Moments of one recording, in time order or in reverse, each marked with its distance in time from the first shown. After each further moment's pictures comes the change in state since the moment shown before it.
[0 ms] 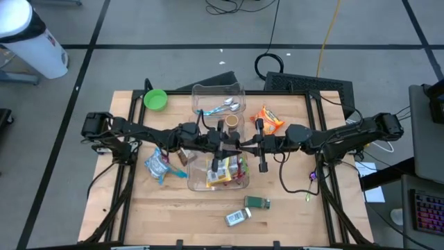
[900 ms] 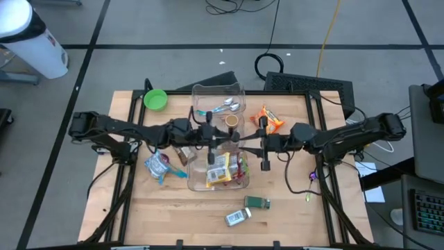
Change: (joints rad) left arm -0.006 -0.152 -0.002 -0.215 -0.193 0.141; right arm 0.002 -0.040 0.000 0.012 0.028 -0.053
